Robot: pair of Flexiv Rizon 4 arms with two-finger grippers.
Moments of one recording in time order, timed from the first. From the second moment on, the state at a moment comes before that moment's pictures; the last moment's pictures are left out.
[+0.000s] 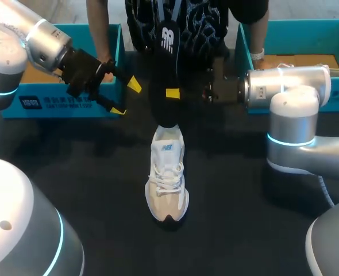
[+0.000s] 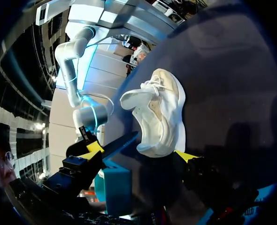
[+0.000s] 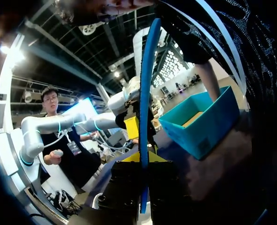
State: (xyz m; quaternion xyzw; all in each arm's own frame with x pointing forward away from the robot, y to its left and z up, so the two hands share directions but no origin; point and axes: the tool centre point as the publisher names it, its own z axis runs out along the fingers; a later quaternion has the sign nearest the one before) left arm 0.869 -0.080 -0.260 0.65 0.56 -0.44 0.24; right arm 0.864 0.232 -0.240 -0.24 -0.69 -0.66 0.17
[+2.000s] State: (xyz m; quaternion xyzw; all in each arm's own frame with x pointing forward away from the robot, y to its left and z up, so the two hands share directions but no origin) left arm 0.874 -0.095 -0.268 0.63 0.58 -0.45 0.25; right arm 0.829 0.233 -0.317 -0.24 -0.72 -0.62 0.18
